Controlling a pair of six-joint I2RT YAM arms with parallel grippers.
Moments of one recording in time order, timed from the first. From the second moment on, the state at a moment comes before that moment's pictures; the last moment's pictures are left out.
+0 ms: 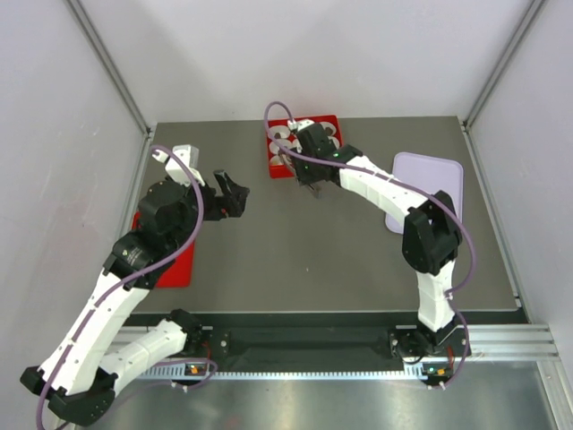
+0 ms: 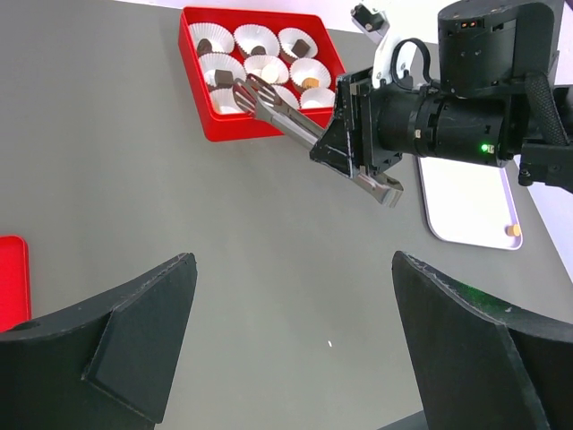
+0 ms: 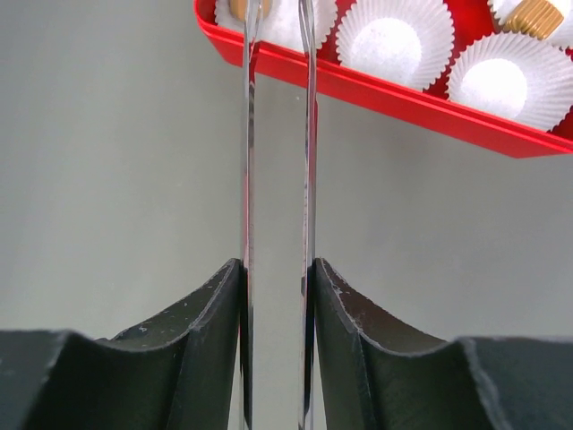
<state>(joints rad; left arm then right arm) -0.55 0.82 1.13 -0.55 -0.17 -0.44 0.67 1.99 1.76 -0.56 0.13 0.21</state>
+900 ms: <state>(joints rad) -0.55 0.86 1.03 -0.52 -0.05 -0.45 0.17 1.20 1.21 -0.87 0.22 0.33</state>
